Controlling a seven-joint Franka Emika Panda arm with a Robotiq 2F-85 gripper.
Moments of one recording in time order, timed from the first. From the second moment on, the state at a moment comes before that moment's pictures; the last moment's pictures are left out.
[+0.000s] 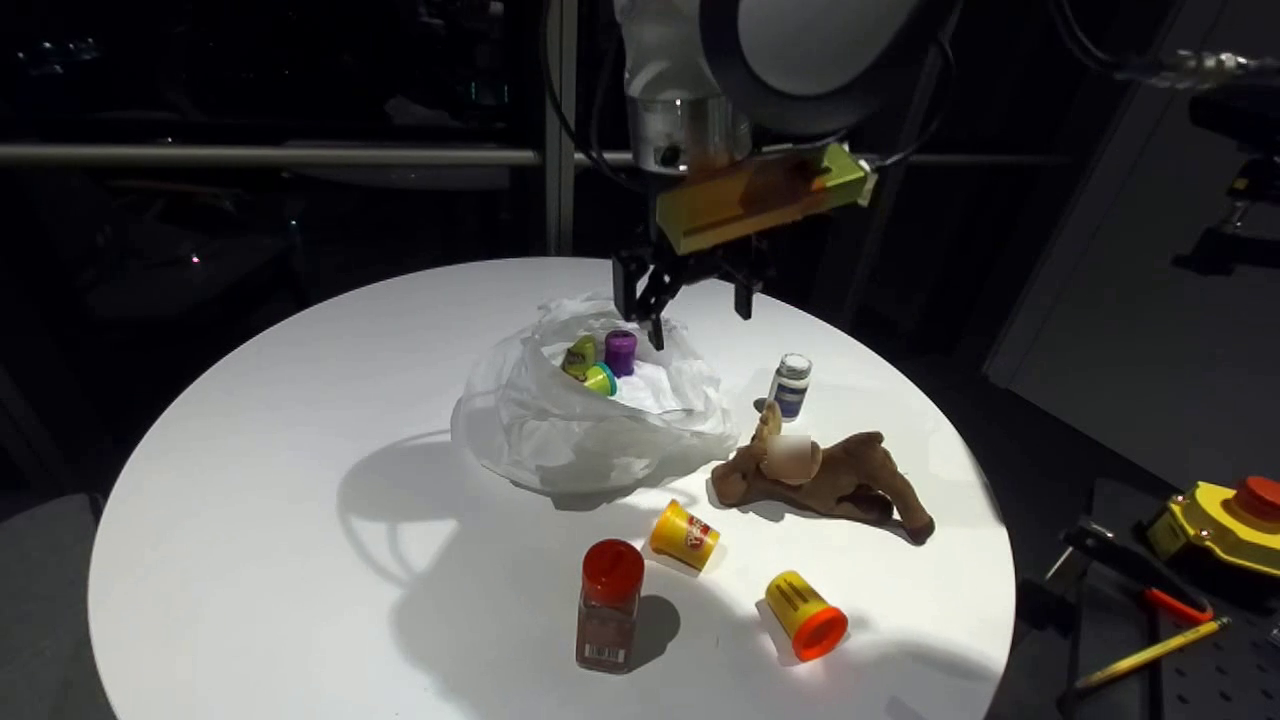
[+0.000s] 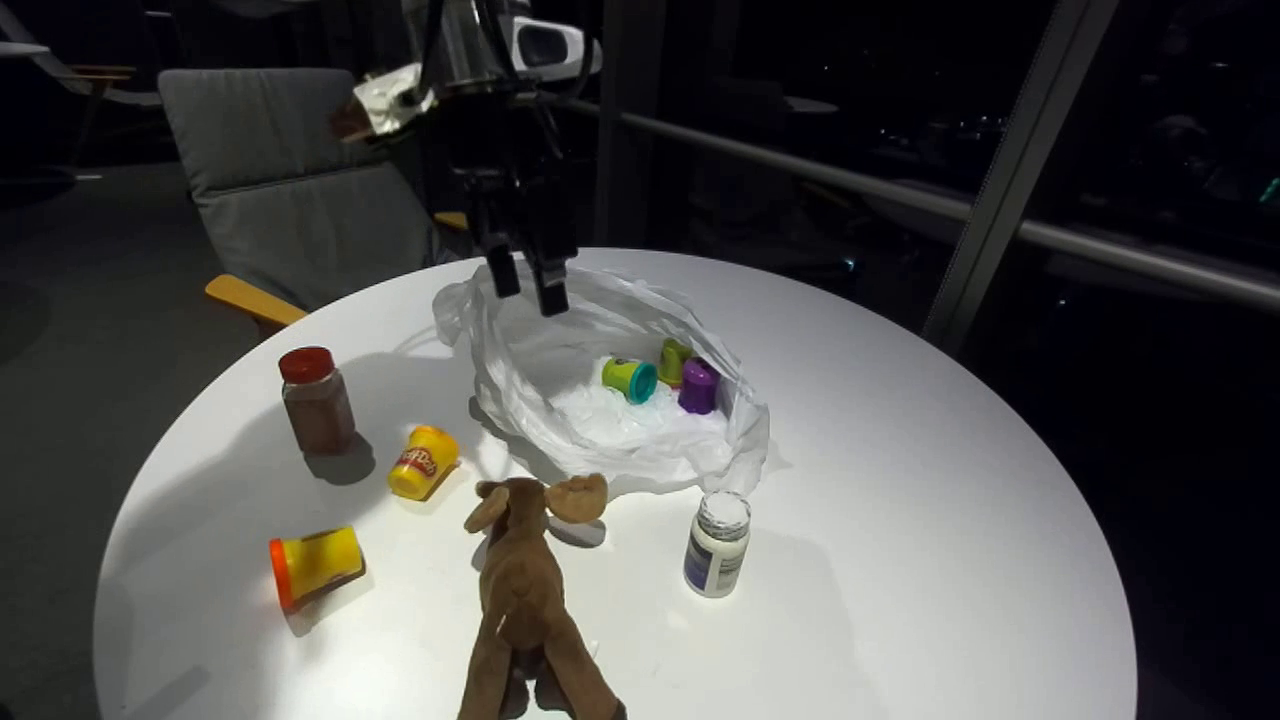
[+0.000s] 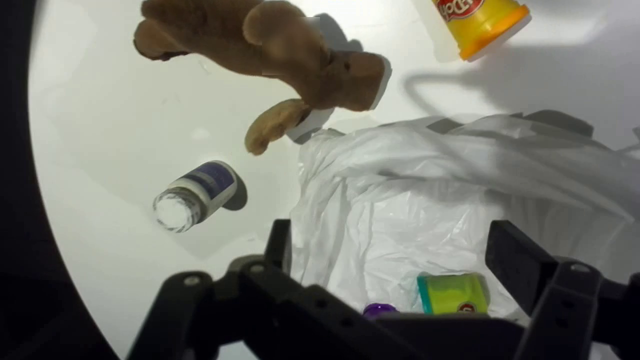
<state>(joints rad) 0.23 0.35 -0.06 -2.02 -0.32 2.26 0.83</state>
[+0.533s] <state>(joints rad) 0.21 0.36 -0.06 -1.93 -0.33 2.15 0.80</state>
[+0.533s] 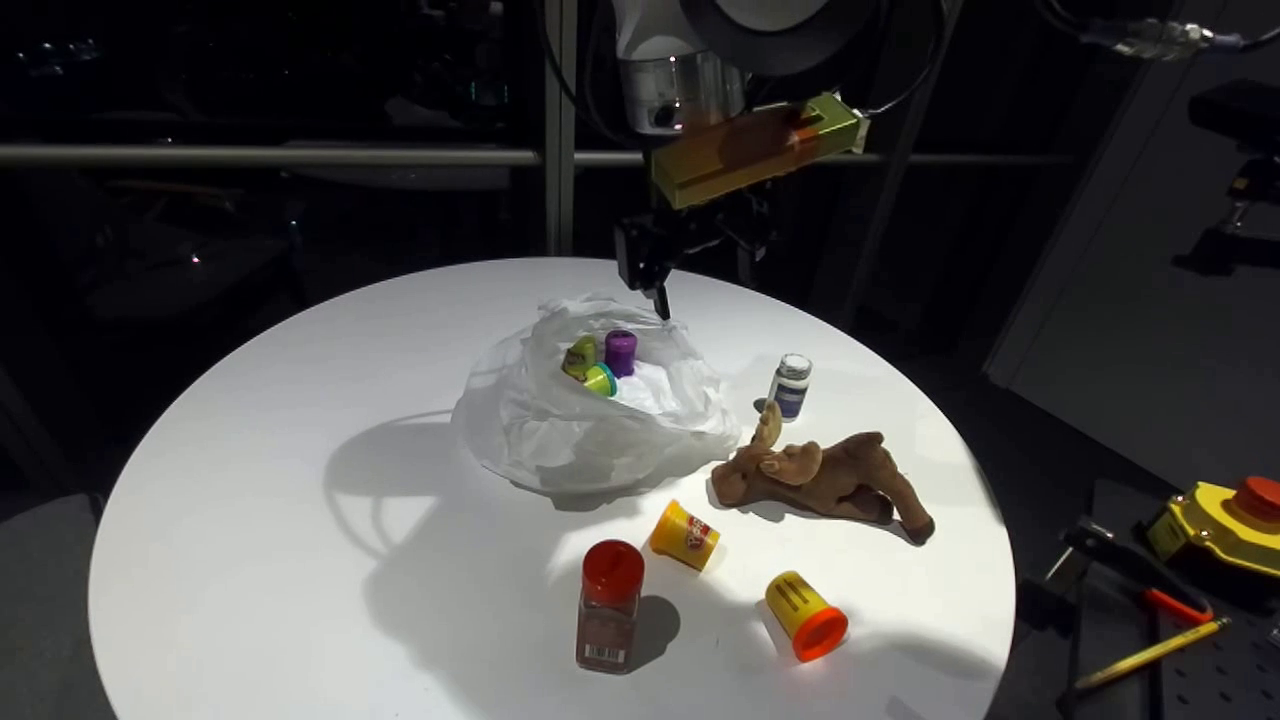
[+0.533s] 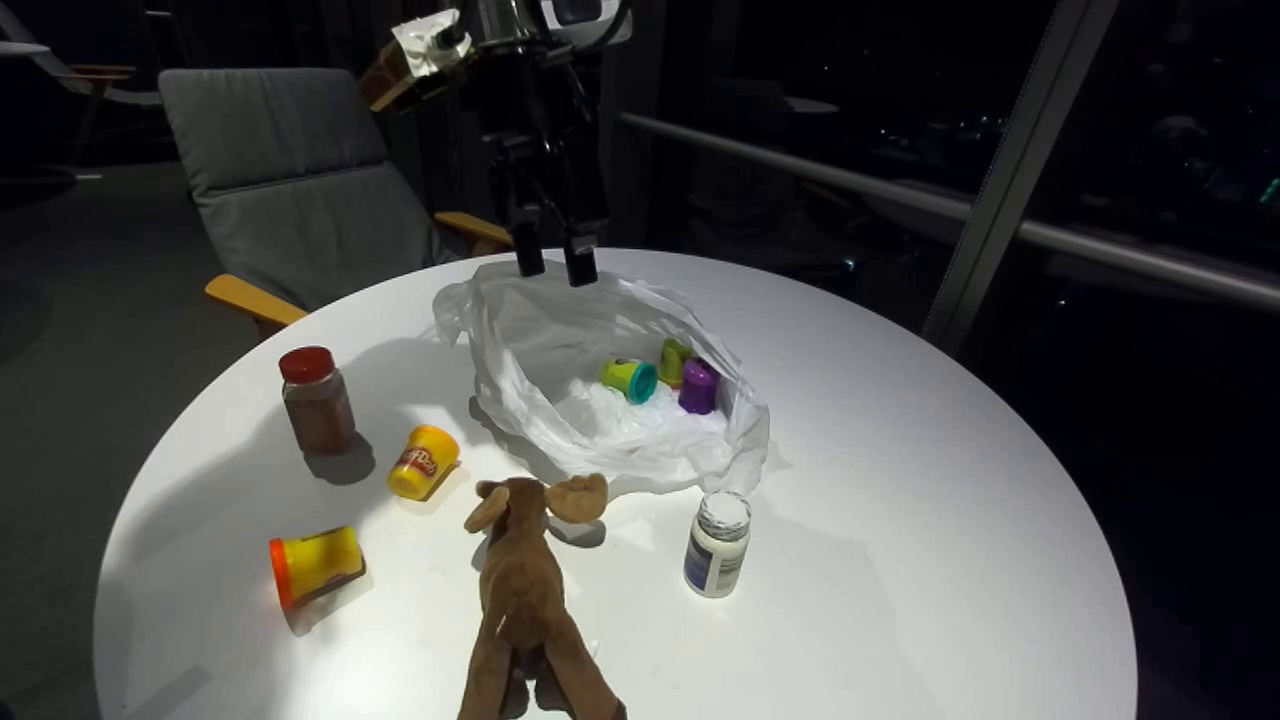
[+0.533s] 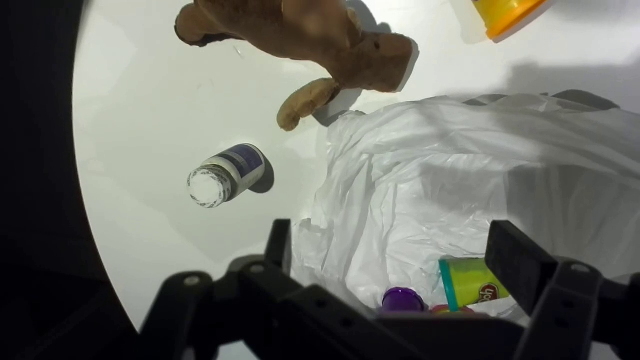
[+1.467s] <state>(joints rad) 0.19 0.43 -0.03 -1.89 -0.27 2.15 0.64</state>
